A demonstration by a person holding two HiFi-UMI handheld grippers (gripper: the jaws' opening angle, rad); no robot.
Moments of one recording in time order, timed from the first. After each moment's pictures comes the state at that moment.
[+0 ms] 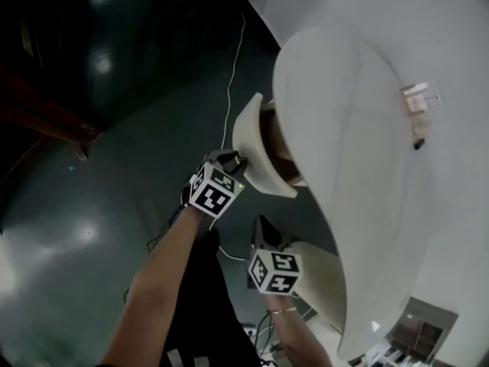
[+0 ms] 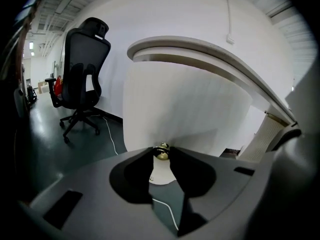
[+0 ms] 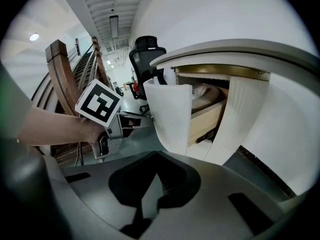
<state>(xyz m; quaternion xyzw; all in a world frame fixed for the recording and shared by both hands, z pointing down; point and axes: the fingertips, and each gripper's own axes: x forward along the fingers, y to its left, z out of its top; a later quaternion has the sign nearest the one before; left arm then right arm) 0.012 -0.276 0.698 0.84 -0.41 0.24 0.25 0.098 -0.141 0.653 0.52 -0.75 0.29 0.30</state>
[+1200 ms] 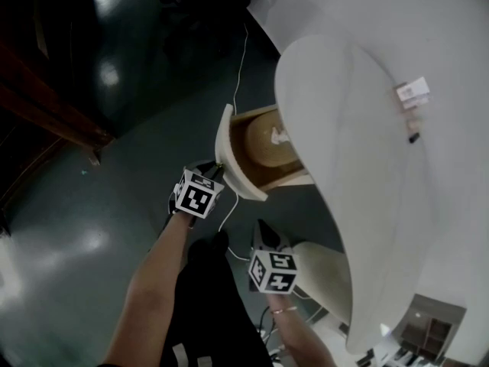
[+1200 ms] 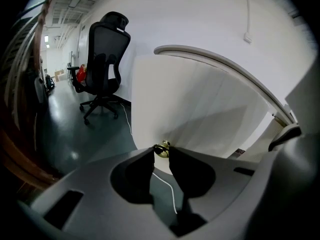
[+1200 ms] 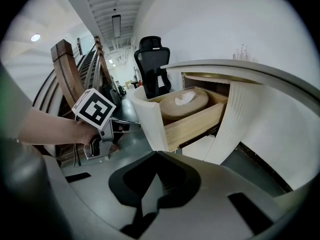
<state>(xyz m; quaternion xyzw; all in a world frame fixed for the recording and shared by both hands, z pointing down) -0.063 -0.214 0.706 0.78 -0.46 0.28 0.32 0.082 -0.098 0.636 0.51 -0.75 0.30 0.31</state>
